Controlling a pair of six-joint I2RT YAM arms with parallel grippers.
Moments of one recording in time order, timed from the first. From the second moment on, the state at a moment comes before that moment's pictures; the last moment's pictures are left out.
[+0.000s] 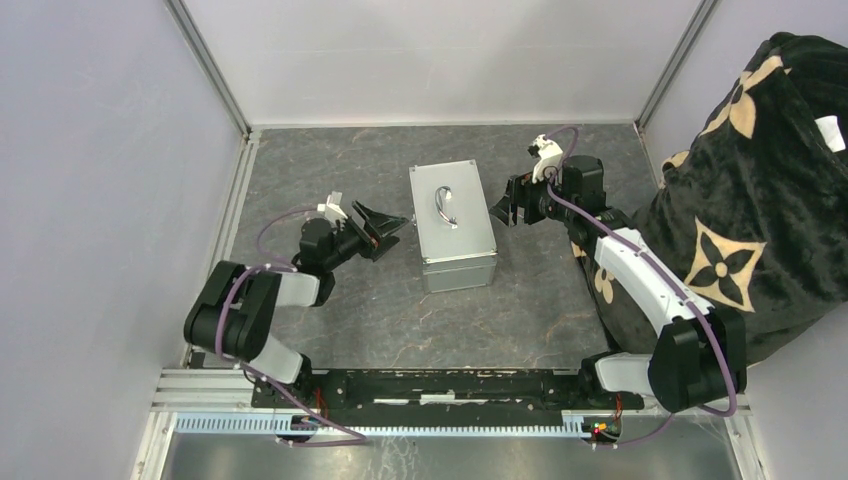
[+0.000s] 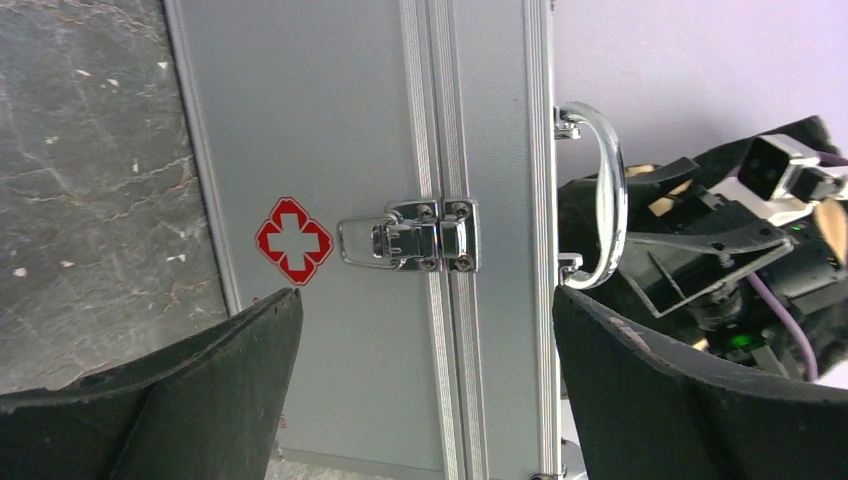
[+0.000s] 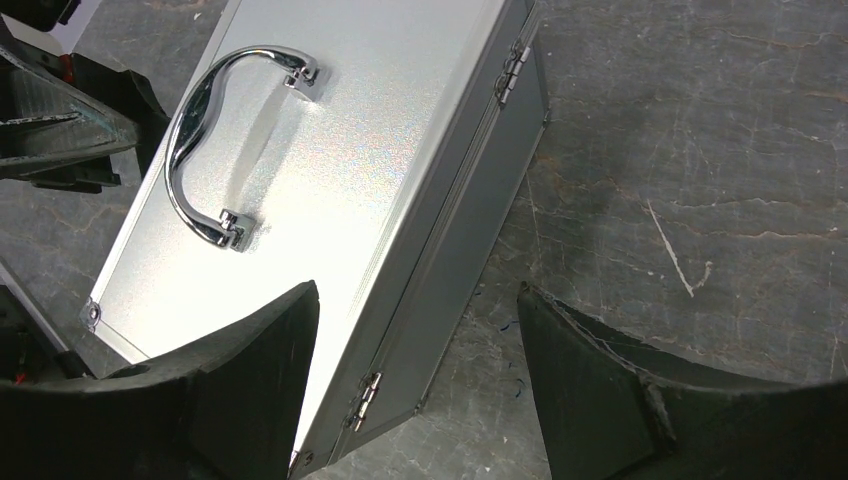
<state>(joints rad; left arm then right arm) -0.25 1.51 0.42 0.89 0.53 -1.18 0.25 1.29 0.95 -0.15 -0.45 0.13</state>
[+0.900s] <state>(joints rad) -0.32 1.94 0.40 1.49 0.53 -1.52 0.25 1.31 0.97 -0.20 -0.46 0.11</state>
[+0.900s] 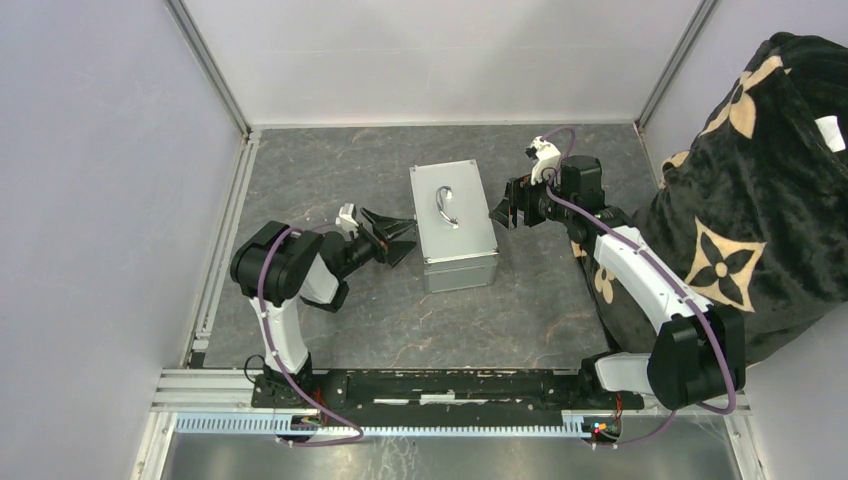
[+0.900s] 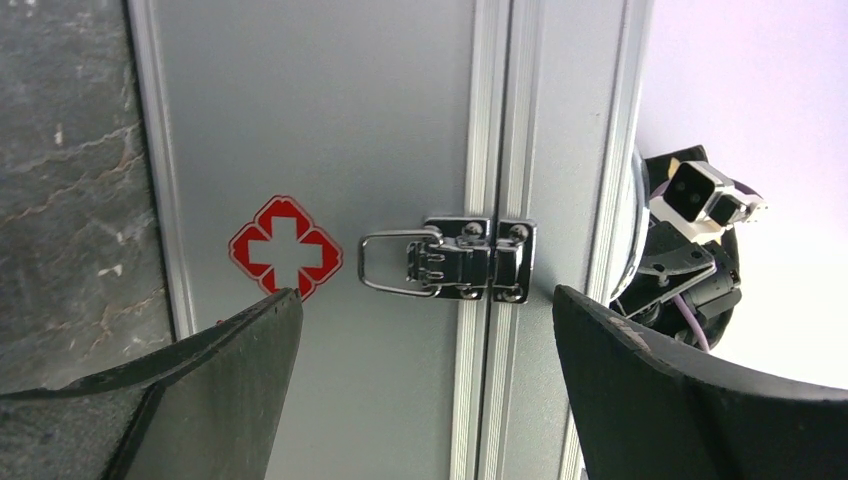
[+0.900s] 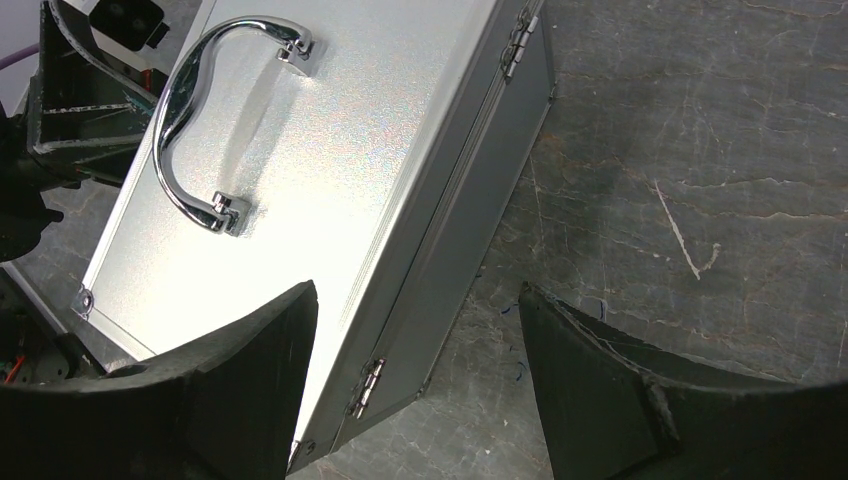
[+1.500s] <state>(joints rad) -0.33 1.97 0.47 1.50 0.53 -1.57 0.25 1.31 0.97 -0.20 -0.47 0.11</state>
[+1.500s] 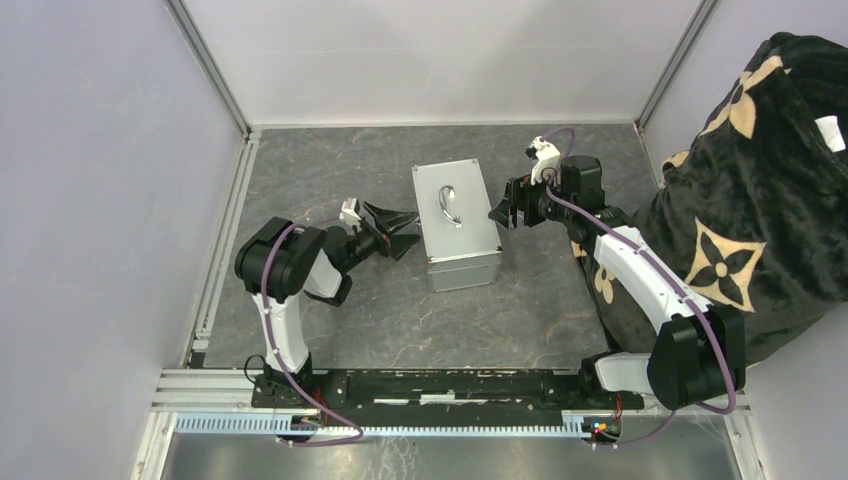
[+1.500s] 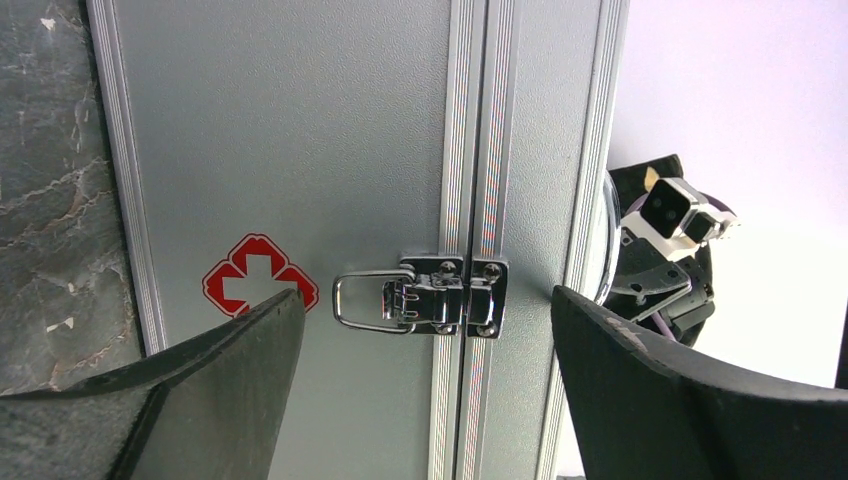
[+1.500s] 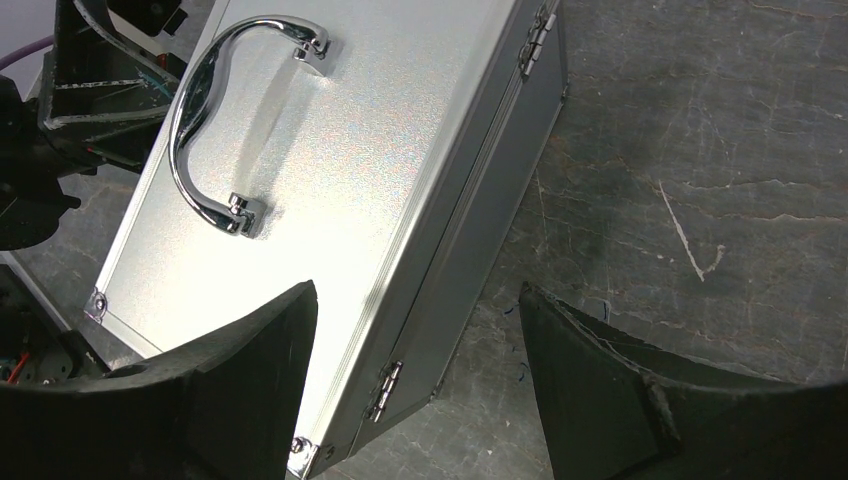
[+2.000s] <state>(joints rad) -0.33 1.99 0.48 1.50 0.53 -1.60 0.25 1.31 0.97 -0.20 -0.47 0.11</state>
